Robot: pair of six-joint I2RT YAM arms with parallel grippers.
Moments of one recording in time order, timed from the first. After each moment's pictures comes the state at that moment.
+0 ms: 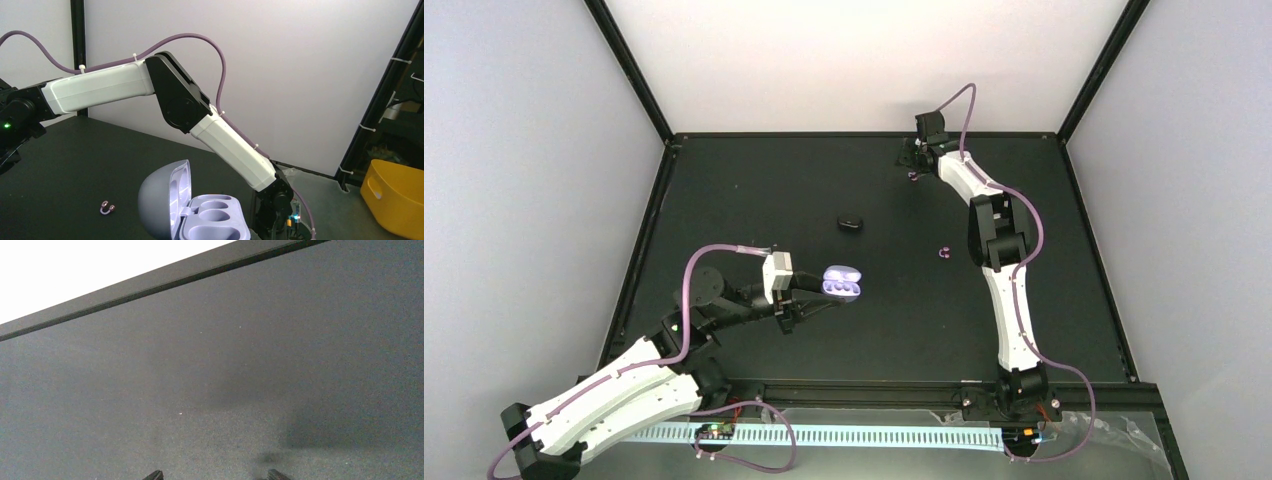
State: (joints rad) left arm -0.88 0.60 0.57 0.11 0.45 -0.23; right arm 0.27 2.50 2.13 -0.42 -0.04 0.52
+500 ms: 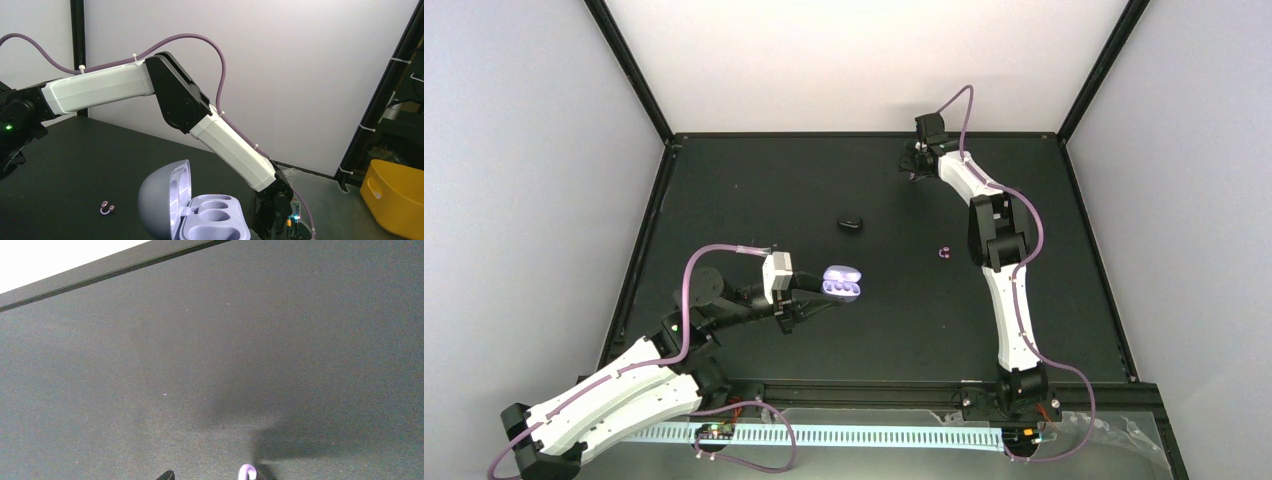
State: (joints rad) left arm -0.88 0.60 0.57 0.11 0.45 -0.23; right arm 0.27 2.50 2.13 -0.48 -0.05 0.49
